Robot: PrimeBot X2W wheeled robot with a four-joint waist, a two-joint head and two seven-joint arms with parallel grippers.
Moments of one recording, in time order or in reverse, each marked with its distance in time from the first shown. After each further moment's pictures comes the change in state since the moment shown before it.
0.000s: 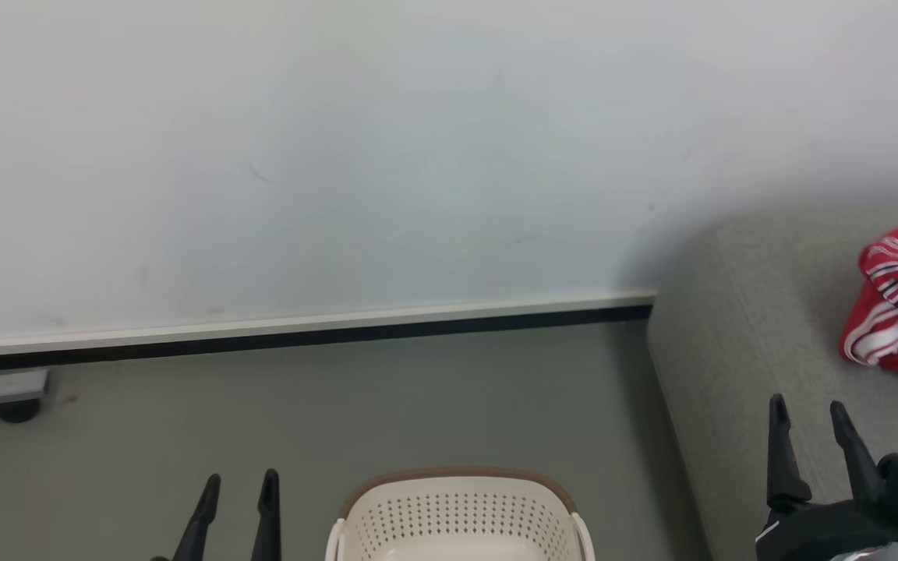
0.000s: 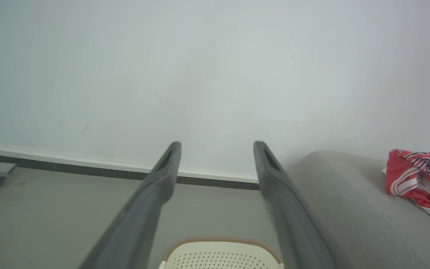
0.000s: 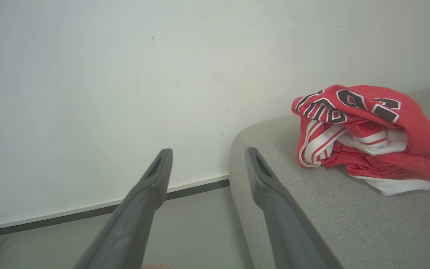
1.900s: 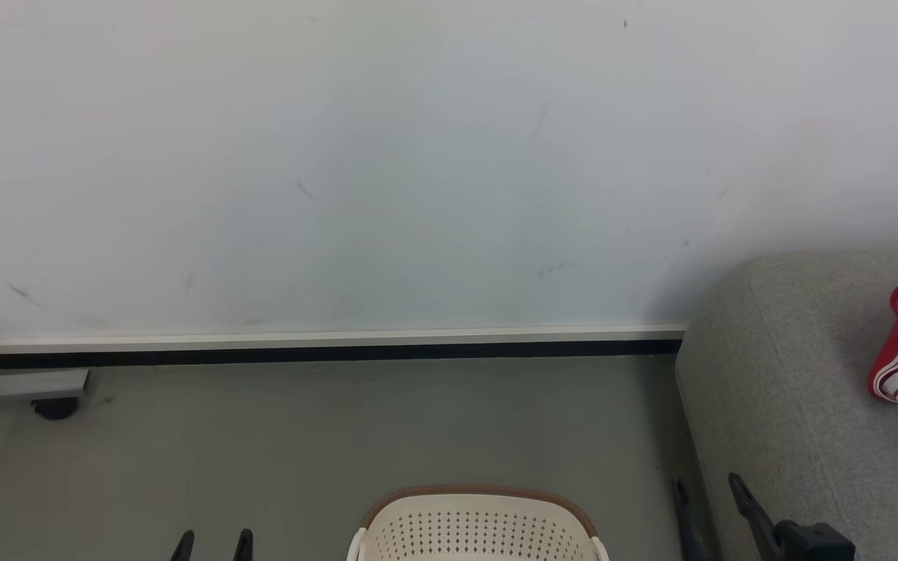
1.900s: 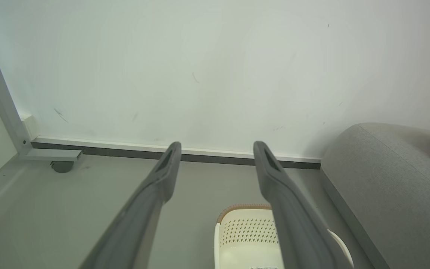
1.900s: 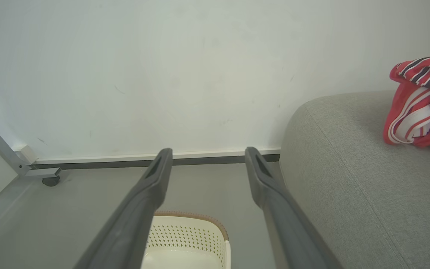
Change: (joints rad) left arm 0.066 -0.005 0.142 0.111 0.176 -0.114 0.000; right arm 0.131 0.045 0.182 0.034 -0.055 0.000 -0.038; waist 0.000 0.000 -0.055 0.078
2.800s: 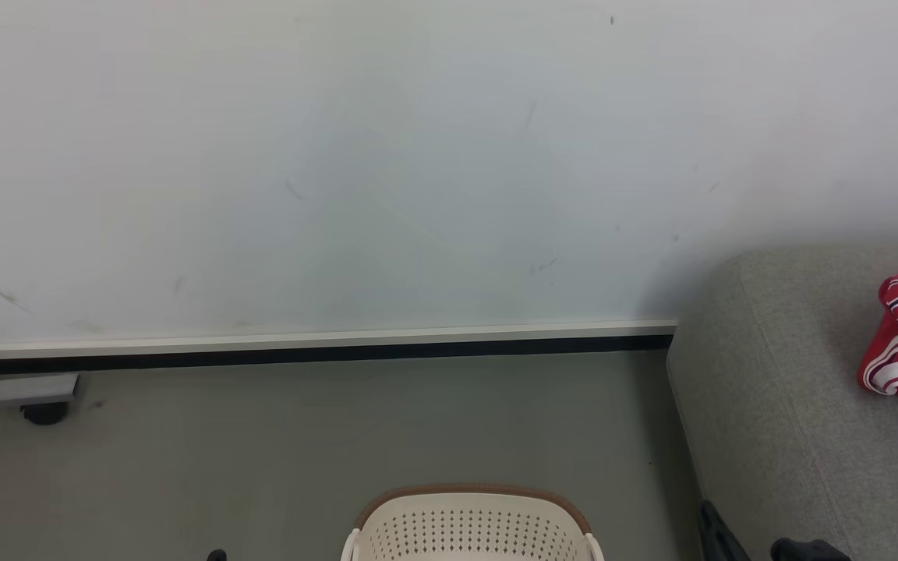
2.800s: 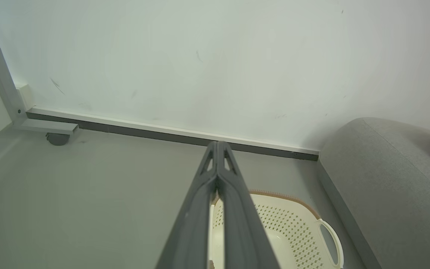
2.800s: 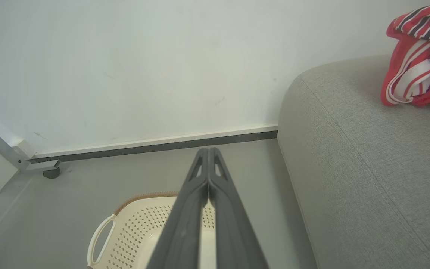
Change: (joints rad) left arm 0.008 -0.024 0.017 0.046 -0.023 0.003 0.017; right arm 0.011 0.000 0.007 0.070 0.029 0.000 0.002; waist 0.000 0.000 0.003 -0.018
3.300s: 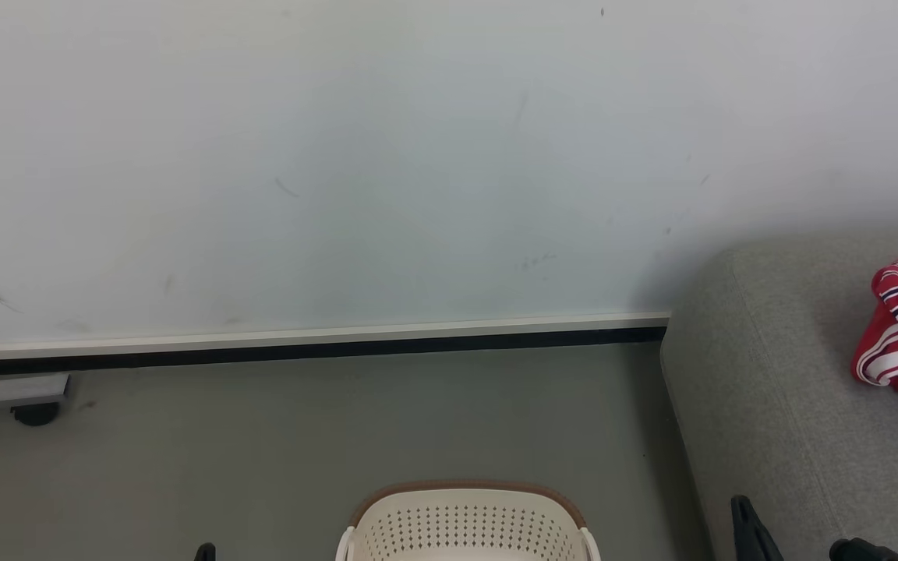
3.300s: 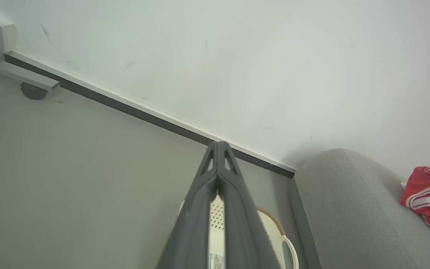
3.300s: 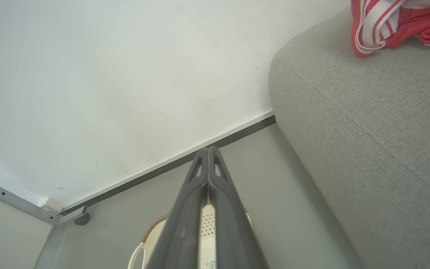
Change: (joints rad) left arm -0.019 -0.002 -0.001 0.016 -0.273 -0.012 0.063; right arm -0.003 -0.016 -0.045 -0.011 0.318 0.000 0.034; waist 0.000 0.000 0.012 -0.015
